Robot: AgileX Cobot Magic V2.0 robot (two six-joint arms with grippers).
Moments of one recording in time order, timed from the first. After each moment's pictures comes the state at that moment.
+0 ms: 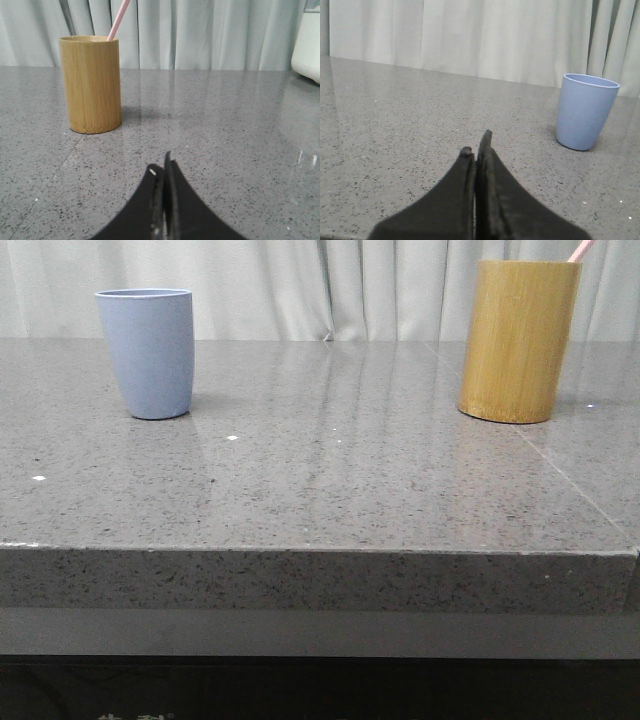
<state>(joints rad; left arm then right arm) -0.01 0.00 0.00 -0.06 0.05 -0.03 -0.02 -0.01 0.03 0.06 0.04 -0.01</state>
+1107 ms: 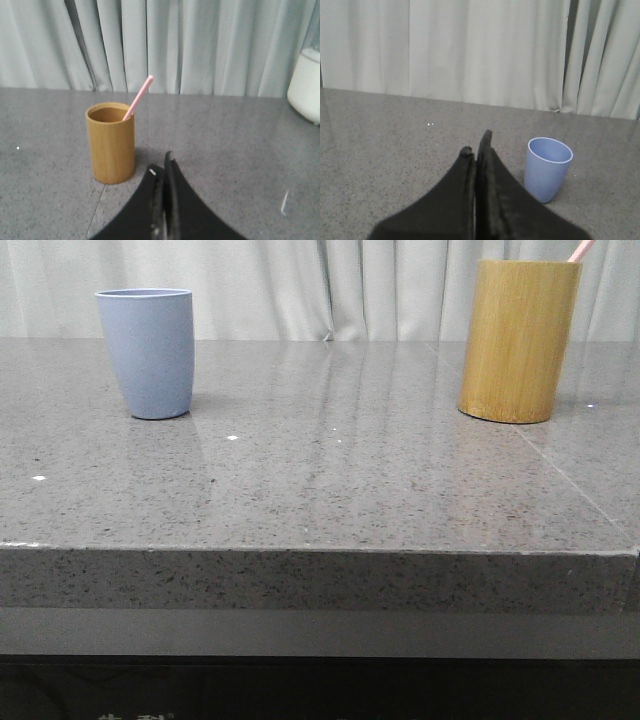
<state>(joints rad) -0.01 0.34 -0.76 -0.06 0.57 -0.03 -0.02 0.27 -0.66 0.06 0.56 -0.01</state>
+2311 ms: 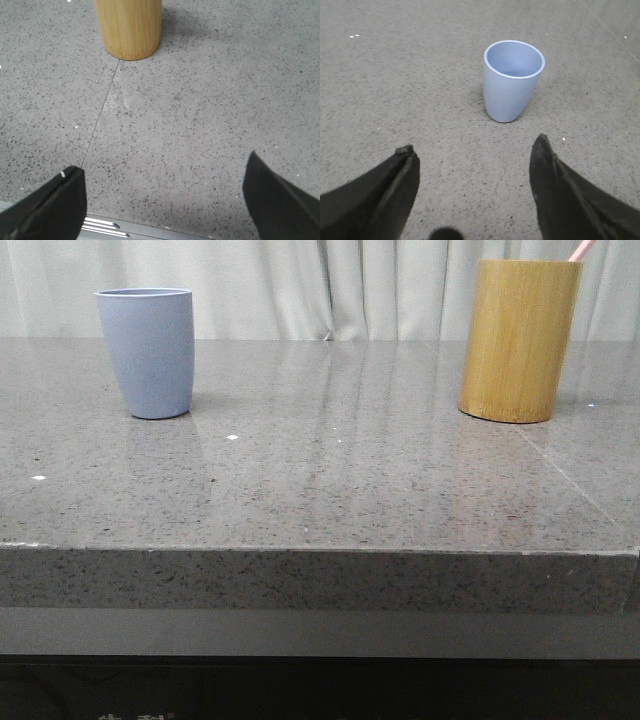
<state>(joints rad) -0.25 0.83 -0.88 -0.04 0.62 0.02 0.08 0.66 -0.67 0.06 0.69 -0.03</state>
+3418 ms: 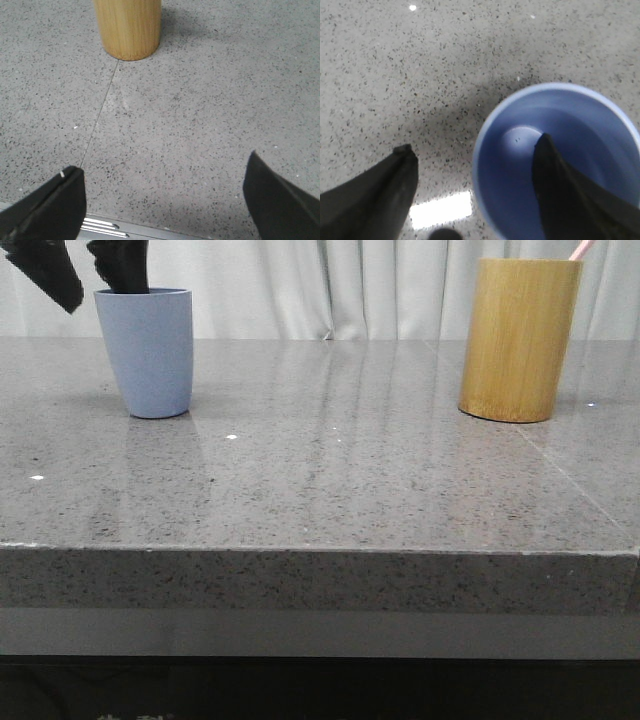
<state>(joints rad) -0.29 1.87 -1.84 0.04 1.10 0.02 0.08 0.66 -0.67 0.06 0.69 -0.03</state>
